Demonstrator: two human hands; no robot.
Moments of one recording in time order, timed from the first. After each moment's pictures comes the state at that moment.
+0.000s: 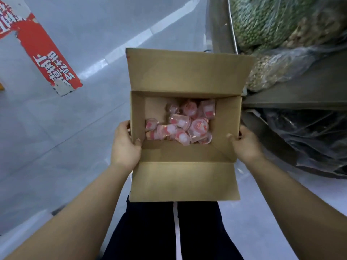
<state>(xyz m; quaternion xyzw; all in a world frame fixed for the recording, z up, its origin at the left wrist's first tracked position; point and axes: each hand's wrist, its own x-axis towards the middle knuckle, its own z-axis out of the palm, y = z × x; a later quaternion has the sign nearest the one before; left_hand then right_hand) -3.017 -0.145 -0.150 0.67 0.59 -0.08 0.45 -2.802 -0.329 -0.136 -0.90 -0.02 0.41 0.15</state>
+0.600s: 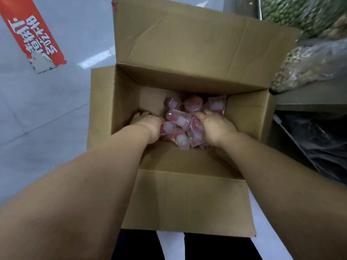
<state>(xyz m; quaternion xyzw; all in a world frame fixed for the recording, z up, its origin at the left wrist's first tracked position) -2.947 -0.149 -0.258 0.82 0.26 -0.45 0.23 -2.804 -0.269 -0.238 -0.77 -0.45 0.44 -0.14</state>
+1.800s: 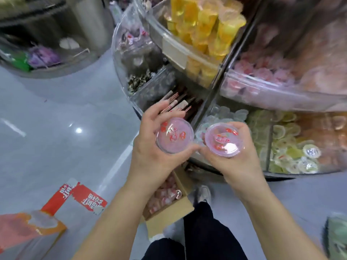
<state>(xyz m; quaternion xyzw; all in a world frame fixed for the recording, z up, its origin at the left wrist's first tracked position) -2.861 -0.200 0.475 0.79 0.03 0.22 0.57 -2.822 -0.356 0.475 -0.72 -0.10 0.10 0.68</state>
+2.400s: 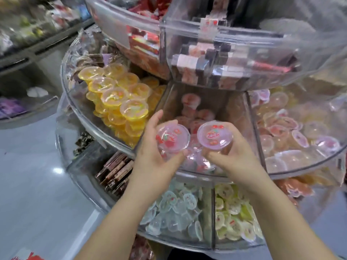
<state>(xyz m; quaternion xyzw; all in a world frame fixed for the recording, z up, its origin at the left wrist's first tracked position) -2.664 -0.320 0.523 0.79 0.04 0.12 0.60 -2.615 -0.485 0.531 -0.75 -0.13 0.08 0.65</state>
